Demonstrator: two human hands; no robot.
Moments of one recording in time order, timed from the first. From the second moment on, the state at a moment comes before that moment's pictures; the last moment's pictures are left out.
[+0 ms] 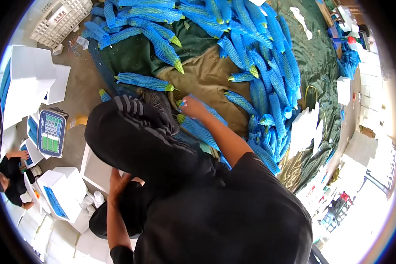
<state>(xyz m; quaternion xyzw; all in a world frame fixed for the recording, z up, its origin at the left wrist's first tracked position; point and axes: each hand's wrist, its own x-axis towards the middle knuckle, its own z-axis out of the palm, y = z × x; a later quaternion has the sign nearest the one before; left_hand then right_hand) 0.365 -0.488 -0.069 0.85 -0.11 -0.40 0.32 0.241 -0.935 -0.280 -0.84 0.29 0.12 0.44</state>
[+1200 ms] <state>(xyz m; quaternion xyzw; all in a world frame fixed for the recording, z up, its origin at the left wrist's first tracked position) 0.352 -0.479 -0.106 0.94 -0.12 -0.26 0.18 0.610 -0.889 -0.245 -0.94 -0.33 -0.07 0.04</state>
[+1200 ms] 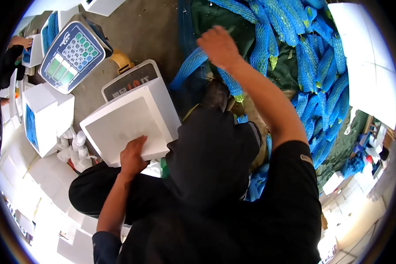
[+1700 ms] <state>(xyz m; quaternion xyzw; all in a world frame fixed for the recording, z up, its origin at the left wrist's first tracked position) 0.358 -0.494 -0.110 0.94 -0.09 -0.20 0.25 0.561 -0.834 -0.022 -0.77 -0.24 0.40 0.43</state>
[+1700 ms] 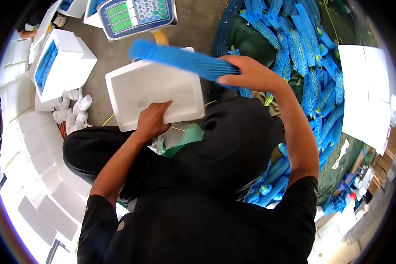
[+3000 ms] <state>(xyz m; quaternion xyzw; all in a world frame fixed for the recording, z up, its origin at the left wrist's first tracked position) 0.480 -0.464 -0.201 0.93 -0.11 -0.36 0.03 0.418 -1.024 -0.223 -0.85 0.14 0.37 0.35</state>
